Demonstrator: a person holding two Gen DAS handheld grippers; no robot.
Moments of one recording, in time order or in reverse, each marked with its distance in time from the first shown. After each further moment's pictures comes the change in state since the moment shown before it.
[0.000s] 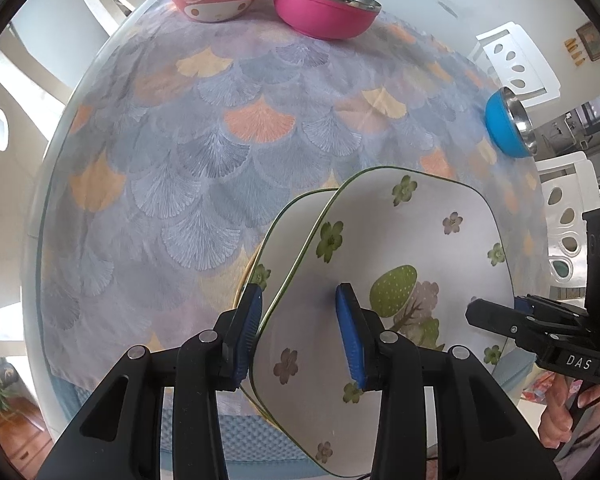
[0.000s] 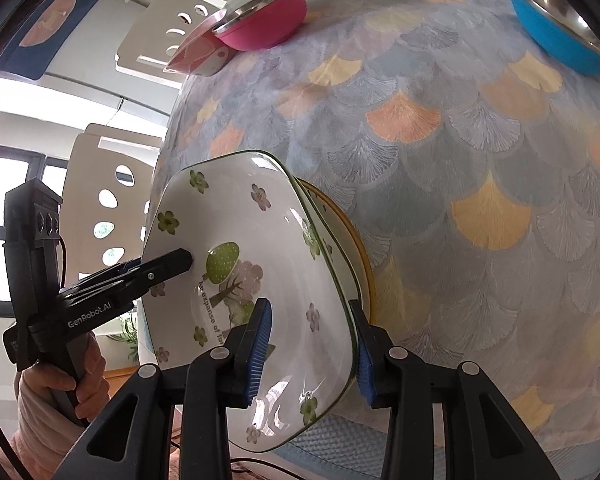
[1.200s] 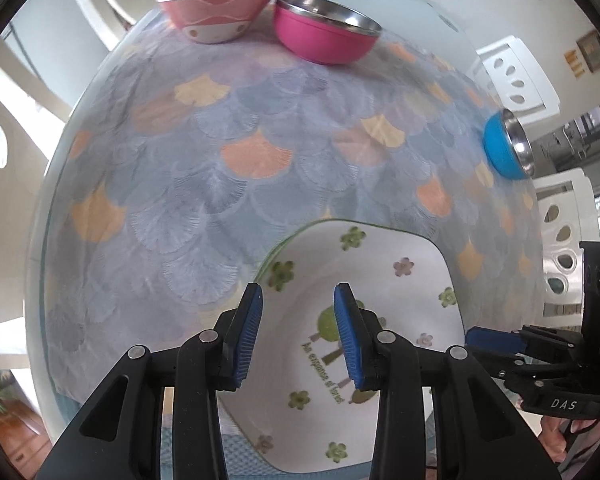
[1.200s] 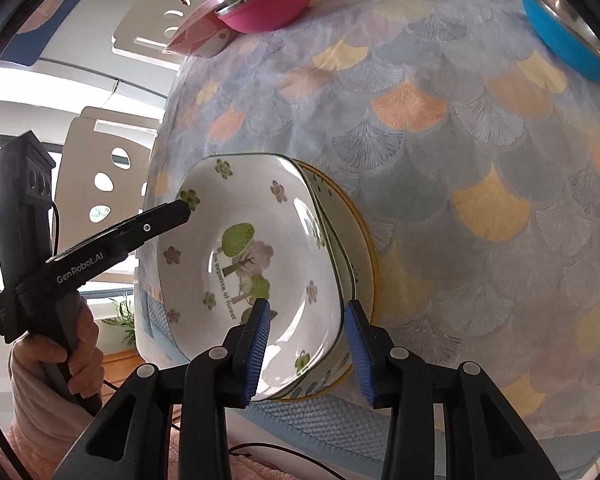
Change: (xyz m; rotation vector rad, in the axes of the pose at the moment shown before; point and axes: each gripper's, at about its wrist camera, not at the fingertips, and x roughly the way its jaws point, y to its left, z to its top) left arm -0.007 0.005 0.024 -0.018 -0.038 -0.019; right arm 0.001 0.009 0.004 -0.022 0.074 -0.028
